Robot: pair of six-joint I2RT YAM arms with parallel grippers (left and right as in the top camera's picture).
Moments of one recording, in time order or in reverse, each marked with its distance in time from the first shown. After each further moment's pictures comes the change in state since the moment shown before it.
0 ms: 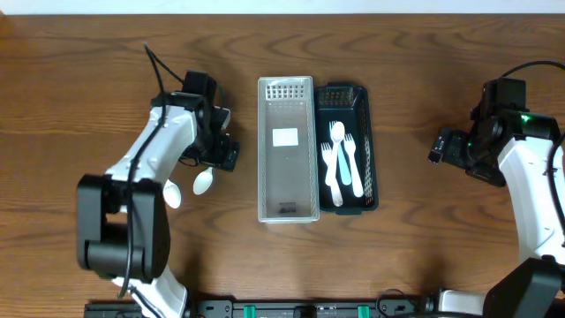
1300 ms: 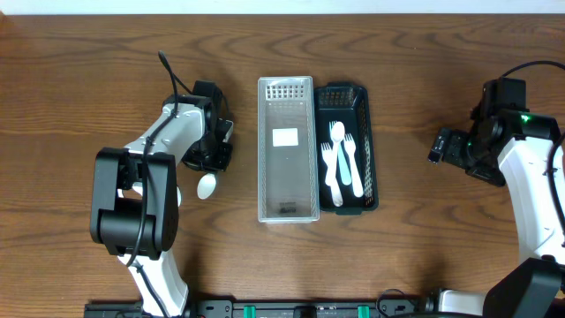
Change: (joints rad) left arm 0.000 0.125 0.001 0.015 -0.008 0.001; right arm 0.000 0.000 0.000 0.003 -0.003 0.000
